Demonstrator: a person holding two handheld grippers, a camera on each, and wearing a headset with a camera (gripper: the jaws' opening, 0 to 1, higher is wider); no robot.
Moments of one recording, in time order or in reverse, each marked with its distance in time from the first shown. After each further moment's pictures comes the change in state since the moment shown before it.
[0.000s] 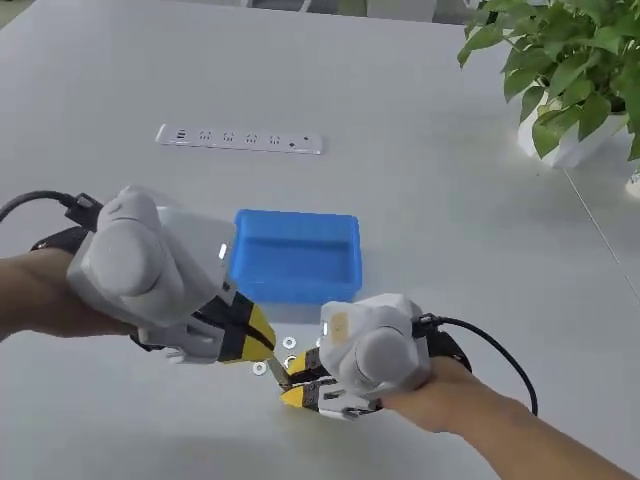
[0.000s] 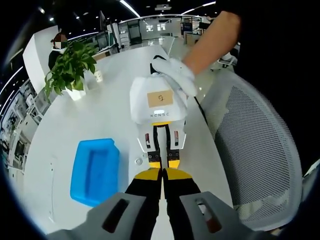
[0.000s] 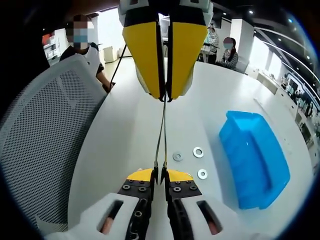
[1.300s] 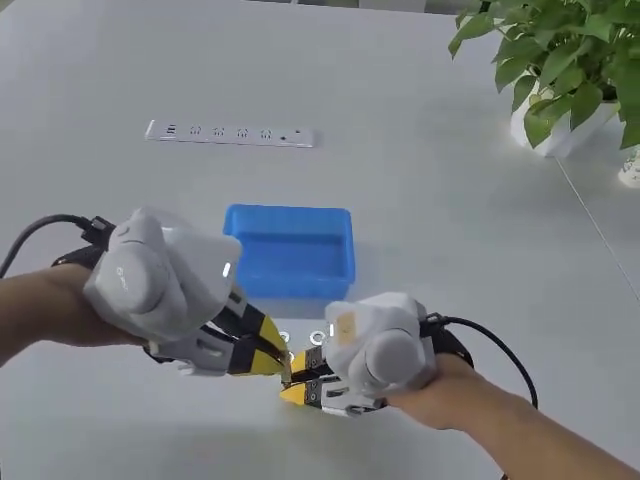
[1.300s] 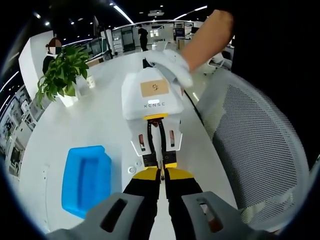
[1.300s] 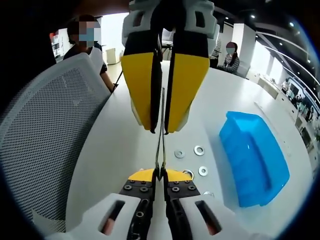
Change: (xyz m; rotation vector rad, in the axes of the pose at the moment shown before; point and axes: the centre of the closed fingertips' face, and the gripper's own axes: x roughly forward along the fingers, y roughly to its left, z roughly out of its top) left arm 0.025 -0.006 0.002 0.033 -0.062 -0.045; right arm -0.005 0.003 -0.004 -0.027 -0.033 0.004
